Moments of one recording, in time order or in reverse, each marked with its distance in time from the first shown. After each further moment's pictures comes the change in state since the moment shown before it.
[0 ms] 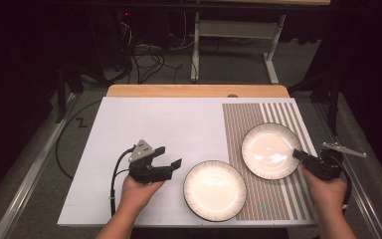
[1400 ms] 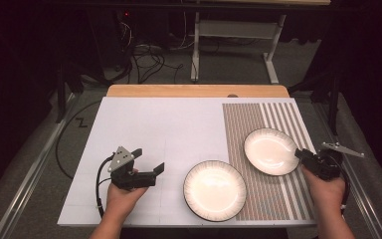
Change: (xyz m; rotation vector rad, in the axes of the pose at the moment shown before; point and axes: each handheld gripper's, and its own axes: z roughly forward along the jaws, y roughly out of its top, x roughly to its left) left arm 0.020 -0.020 -0.027 -0.065 0.093 -0.022; right arm -0.007 -0.002 0.006 -0.015 -0.109 -0.019
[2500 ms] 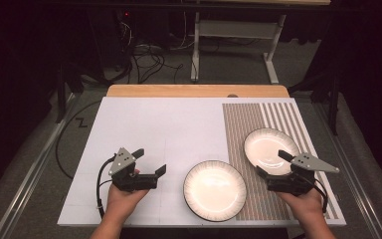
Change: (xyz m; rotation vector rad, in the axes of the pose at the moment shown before) left arm -0.008 0.002 -0.004 -0.032 -0.017 0.040; right arm 0.109 -0.015 -0.038 -0.165 0.344 -0.360
